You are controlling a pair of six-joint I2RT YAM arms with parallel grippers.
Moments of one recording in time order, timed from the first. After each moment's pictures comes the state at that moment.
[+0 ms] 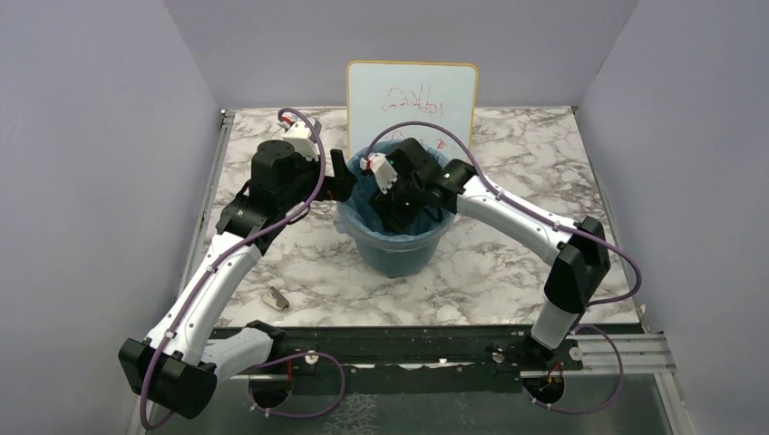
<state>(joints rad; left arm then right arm) -0.39 1.07 1.10 -0.41 0.11 -0.28 0.82 1.73 1.58 -0.76 -0.16 -0.12</state>
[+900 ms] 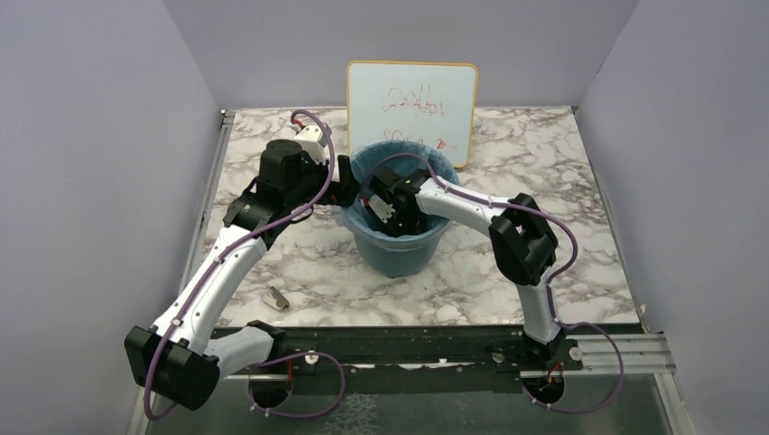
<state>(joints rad) -0.39 1.12 1.10 -0.43 0.18 -0.23 0.82 2.07 1.63 -0.99 -0.04 -0.18</state>
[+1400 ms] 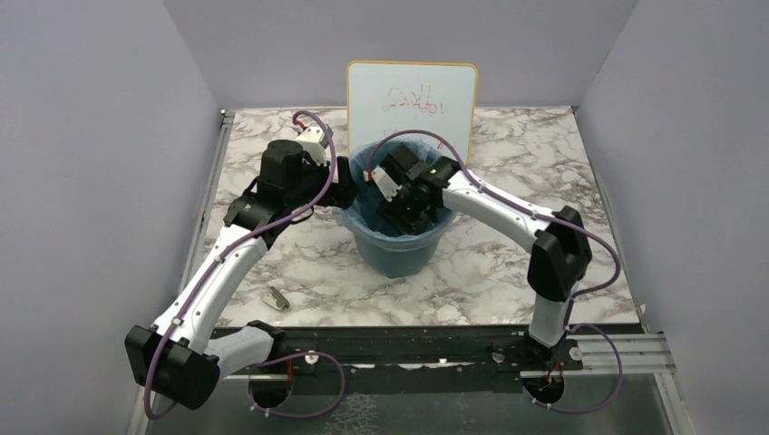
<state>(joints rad) -0.39 1.12 1.10 -0.45 0.19 -0.23 0.82 1.89 1.63 -0.96 0.00 -0.17</state>
